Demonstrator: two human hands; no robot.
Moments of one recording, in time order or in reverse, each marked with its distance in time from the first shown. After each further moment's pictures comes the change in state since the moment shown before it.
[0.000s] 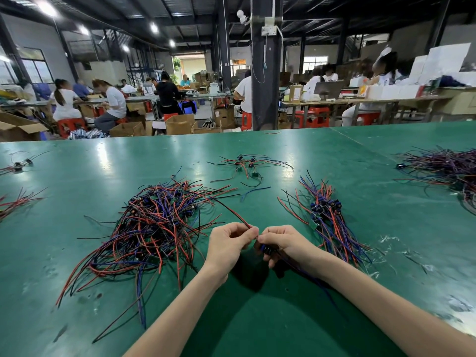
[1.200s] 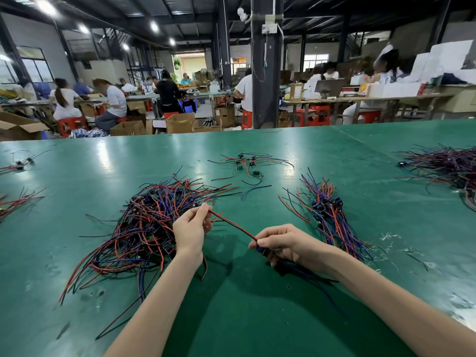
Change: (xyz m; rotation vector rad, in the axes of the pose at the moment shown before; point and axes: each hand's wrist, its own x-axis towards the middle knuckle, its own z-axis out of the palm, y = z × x) left_hand 0.032 0.003 -0.049 -0.293 0.440 -0.070; right_hand -0.004 -0.003 -0.007 0.056 -0.226 0.011
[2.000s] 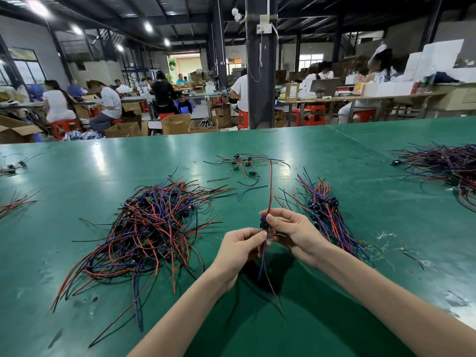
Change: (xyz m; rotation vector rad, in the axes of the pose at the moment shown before) left_hand -0.073 -0.006 0.043 0.173 -0.608 -0.229; right_hand 0.012 0.003 -0.011 0.322 0.318 -0.210
